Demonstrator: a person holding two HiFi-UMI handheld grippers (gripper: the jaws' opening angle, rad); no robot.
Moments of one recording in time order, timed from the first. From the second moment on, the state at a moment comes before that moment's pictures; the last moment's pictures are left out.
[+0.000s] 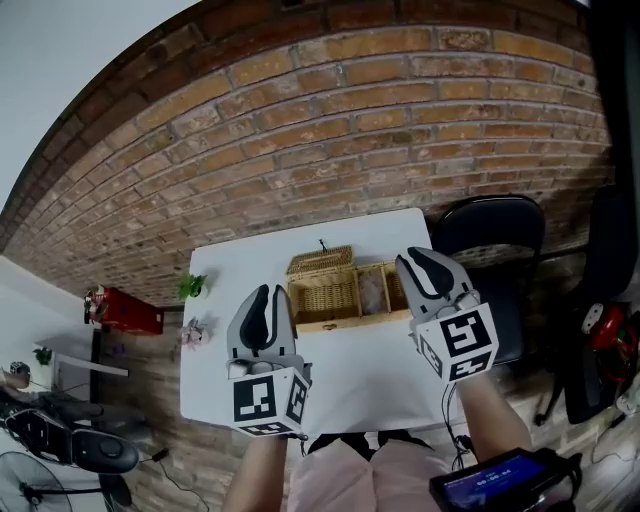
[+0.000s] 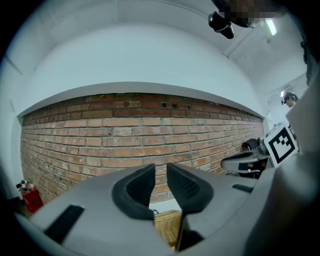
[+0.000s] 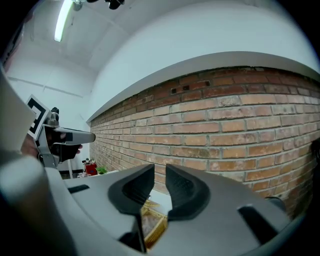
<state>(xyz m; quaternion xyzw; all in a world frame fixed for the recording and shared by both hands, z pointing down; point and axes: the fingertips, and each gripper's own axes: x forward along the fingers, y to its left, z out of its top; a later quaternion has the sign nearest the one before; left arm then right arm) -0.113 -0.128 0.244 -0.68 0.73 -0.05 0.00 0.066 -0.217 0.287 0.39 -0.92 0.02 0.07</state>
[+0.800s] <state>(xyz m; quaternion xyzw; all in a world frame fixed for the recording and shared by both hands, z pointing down) -0.221 -0.235 0.358 -0.73 0.67 -0.06 -0.14 0.002 -0.321 0.373 0.31 -0.92 0.15 0.18</state>
